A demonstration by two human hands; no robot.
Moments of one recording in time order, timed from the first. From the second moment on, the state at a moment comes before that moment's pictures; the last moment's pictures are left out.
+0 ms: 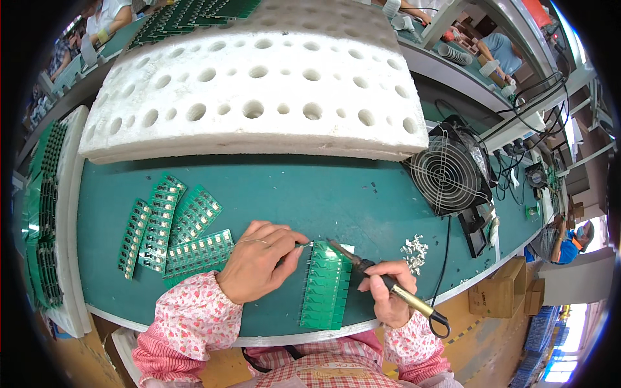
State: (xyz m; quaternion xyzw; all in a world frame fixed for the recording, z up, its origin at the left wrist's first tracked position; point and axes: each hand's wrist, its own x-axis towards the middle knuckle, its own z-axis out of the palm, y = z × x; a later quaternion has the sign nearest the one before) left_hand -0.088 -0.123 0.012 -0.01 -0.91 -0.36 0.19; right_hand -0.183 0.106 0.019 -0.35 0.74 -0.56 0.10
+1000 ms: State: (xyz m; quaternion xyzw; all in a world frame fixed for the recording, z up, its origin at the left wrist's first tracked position) left_hand -0.079 -0.122 0.014 -0.02 -0.92 -0.37 0.16; right_hand -0.172 0.103 0.015 -0.22 0.66 -0.70 0.15
